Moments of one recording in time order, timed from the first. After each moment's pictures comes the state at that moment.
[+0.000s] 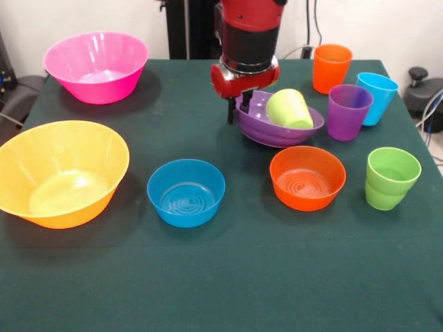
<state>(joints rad) -0.39 -0.58 0.25 1.71 -0.51 0.53 1.48</state>
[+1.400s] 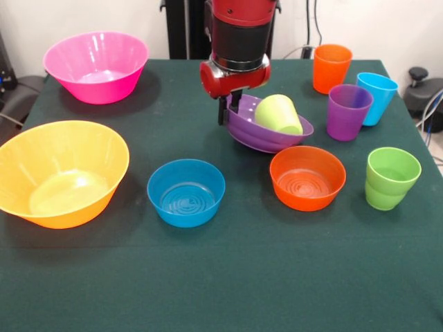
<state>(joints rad) -0.41 -0.59 0.25 1.69 -0.53 0.54 1.48</state>
